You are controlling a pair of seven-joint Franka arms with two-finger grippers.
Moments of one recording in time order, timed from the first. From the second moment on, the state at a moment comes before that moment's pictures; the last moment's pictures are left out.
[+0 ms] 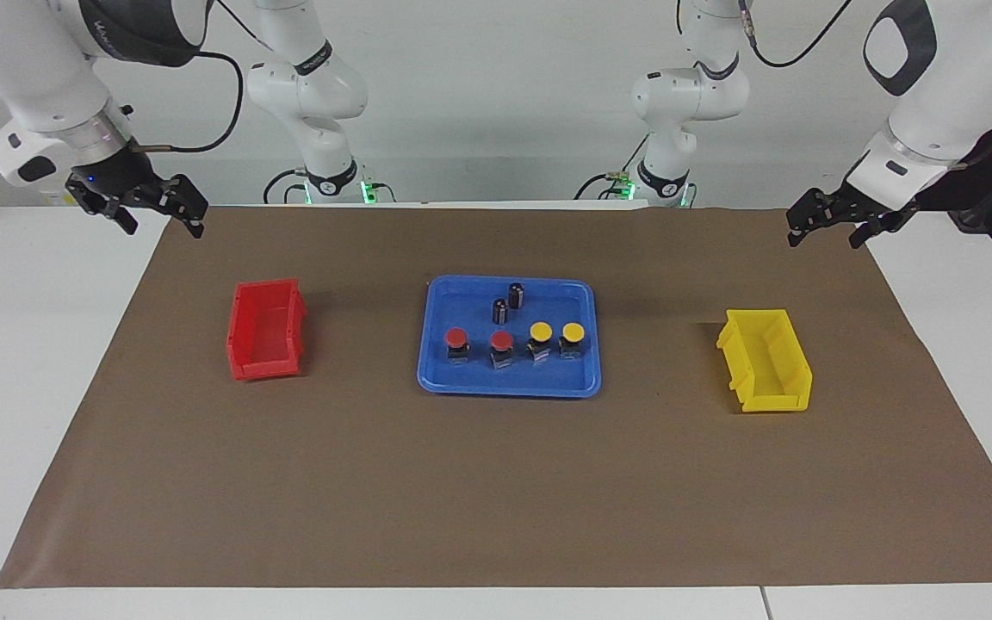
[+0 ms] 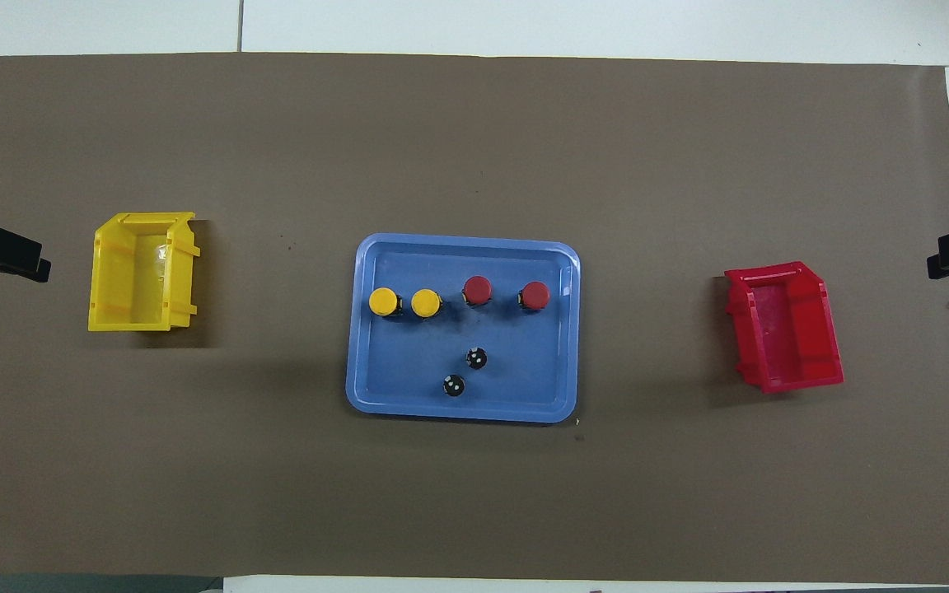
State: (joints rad) left arm -0.05 -0.01 0.02 -1.63 0.00 1.51 0.11; right arm -0.14 -0.02 0.01 -1.60 -0.02 1.50 -0.06
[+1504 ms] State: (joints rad) left arm -0.05 -0.01 0.02 -1.63 0.00 1.51 0.11; right arm -0.06 -0.01 0.06 -1.60 -0.02 1.54 -0.02
